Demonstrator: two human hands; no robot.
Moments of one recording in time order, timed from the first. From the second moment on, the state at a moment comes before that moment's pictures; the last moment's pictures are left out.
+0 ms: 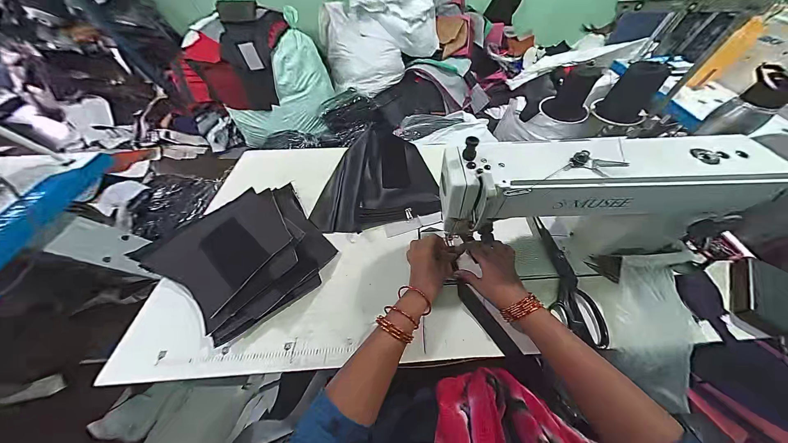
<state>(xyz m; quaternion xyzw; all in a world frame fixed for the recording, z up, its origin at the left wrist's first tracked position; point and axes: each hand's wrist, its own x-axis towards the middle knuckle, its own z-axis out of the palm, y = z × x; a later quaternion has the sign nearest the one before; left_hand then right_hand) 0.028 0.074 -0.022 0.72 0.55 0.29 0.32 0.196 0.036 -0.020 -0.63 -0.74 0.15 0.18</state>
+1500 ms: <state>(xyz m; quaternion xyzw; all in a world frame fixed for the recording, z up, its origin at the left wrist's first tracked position) 0.017 0.046 -0.017 0.85 0.47 0.07 0.22 0.196 0.042 -0.031 -0.60 -0.78 0.11 0.15</state>
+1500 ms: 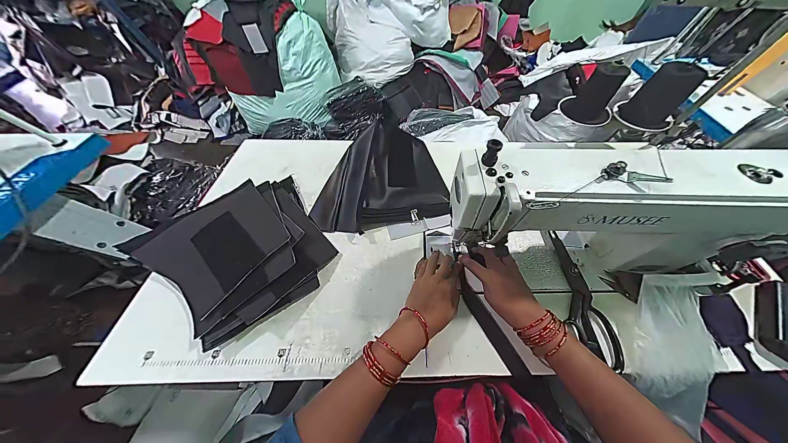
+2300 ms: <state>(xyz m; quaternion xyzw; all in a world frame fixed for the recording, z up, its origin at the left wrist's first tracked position) 0.013 0.048 -0.020 0.84 0.50 0.10 0.21 0.198 0.048 -0.042 -0.62 -0.75 0.14 0.19</state>
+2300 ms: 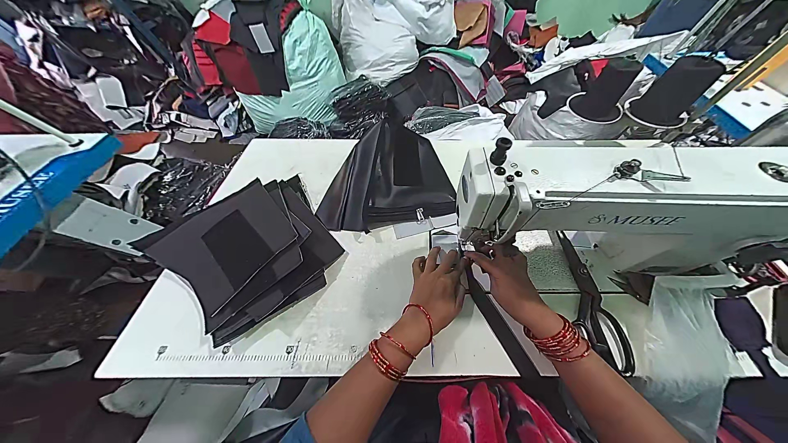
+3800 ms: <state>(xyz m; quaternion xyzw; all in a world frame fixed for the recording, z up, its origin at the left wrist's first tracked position) 0.021 -0.006 0.009 0.45 0.46 0.52 0.56 0.162 -0.019 -0.021 -0.51 -0.67 0.17 0.51</state>
